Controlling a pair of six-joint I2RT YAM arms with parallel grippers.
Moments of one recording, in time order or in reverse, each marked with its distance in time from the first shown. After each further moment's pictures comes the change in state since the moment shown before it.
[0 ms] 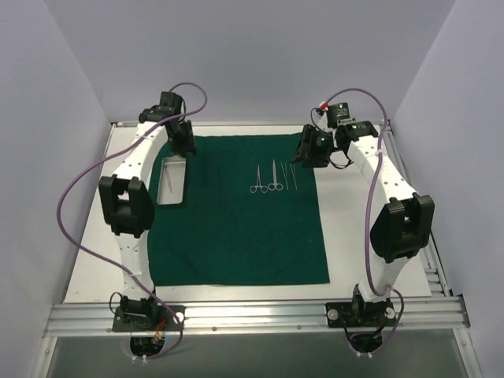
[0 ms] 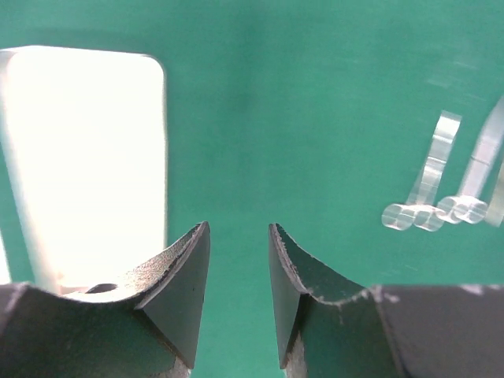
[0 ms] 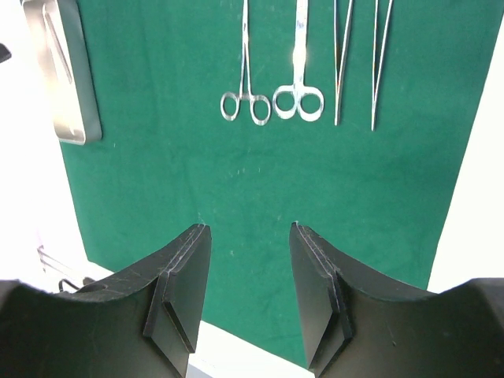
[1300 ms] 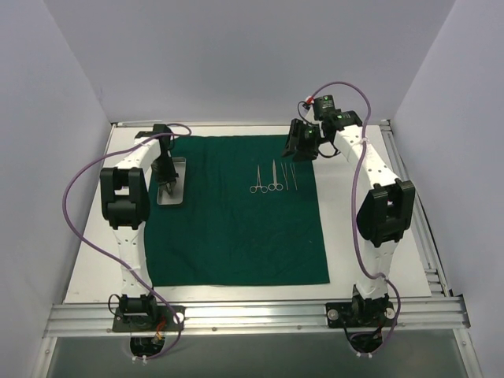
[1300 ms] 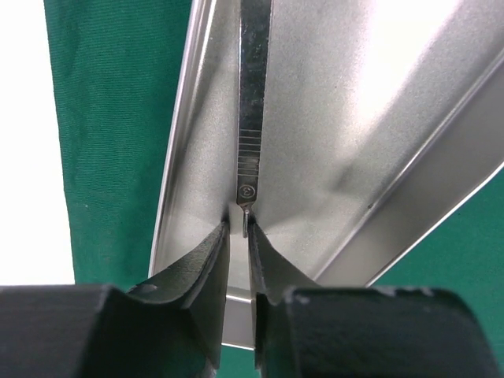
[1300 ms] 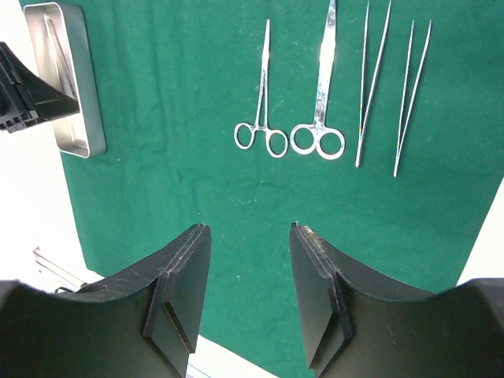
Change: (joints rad) left arm 0.160 0.107 -0.242 -0.047 -0.191 0.007; right arm 0.044 0.214 0.254 -0.063 0.000 -0.014
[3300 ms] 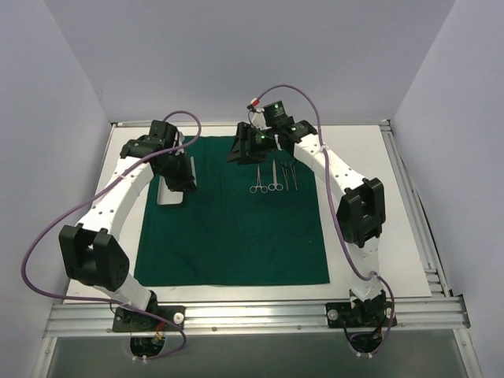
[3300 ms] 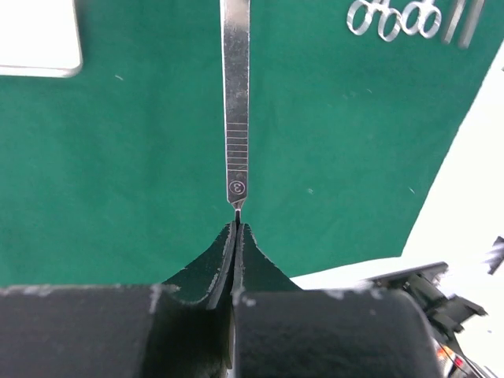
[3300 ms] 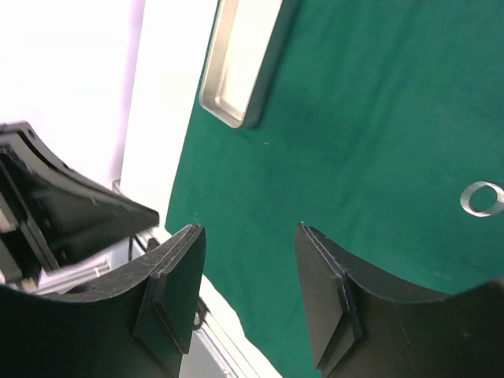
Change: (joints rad) left arm -0.190 -0.677 -0.342 -0.009 0.314 -0.139; right arm 0.259 0.100 0.071 0.262 -0.183 0.123
